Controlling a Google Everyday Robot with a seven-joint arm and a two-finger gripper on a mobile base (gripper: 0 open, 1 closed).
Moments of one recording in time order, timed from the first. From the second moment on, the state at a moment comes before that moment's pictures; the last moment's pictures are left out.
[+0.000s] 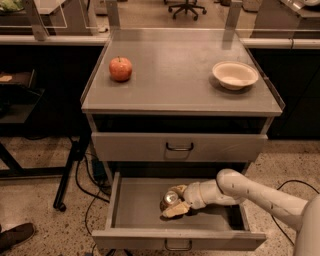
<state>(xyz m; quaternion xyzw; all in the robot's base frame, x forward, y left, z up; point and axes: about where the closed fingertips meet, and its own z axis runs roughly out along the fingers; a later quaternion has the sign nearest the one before) 0.536 -0.049 0.404 -0.50 0.72 0.37 0.31</state>
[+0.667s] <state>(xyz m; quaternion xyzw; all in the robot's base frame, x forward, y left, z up) 0.536 -0.049 0.404 -0.50 0.72 0.37 0.31</state>
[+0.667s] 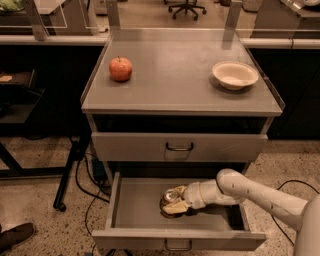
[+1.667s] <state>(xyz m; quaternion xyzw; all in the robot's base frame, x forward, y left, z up) 0.498 -0.091 0.532 -0.47 0.73 0.34 0.36</state>
